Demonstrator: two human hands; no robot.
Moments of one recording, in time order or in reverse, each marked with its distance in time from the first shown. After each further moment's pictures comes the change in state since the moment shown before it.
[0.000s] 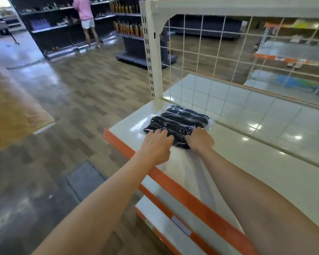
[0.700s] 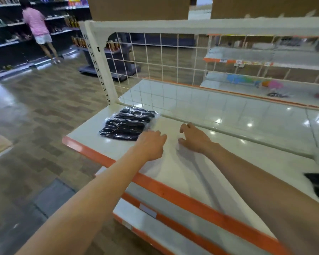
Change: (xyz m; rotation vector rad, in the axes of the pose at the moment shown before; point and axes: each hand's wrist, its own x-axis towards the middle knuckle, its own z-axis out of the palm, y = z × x) left_hand -0.009 0.146 -0.056 0.060 -0.059 0.184; right_hand -0.081 0.148 -0.125 -0.210 -0.046 -0.369
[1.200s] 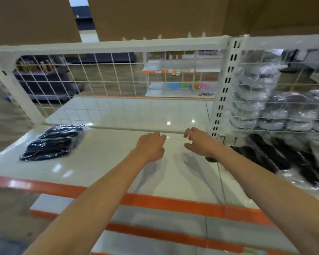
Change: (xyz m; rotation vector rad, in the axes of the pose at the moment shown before) left_hand 0.026 0.231 -0.067 -0.144 0.103 0.254; right_hand -0.209 0.186 -0.088 -0.055 0.117 0.230
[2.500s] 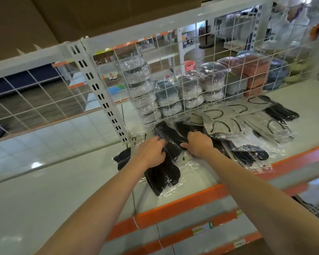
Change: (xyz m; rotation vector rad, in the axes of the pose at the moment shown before) left_hand 0.107 0.283 0.016 -0.103 -0.045 0.417; right_hand -0.136 0.257 -0.008 0.049 0.140 0.670
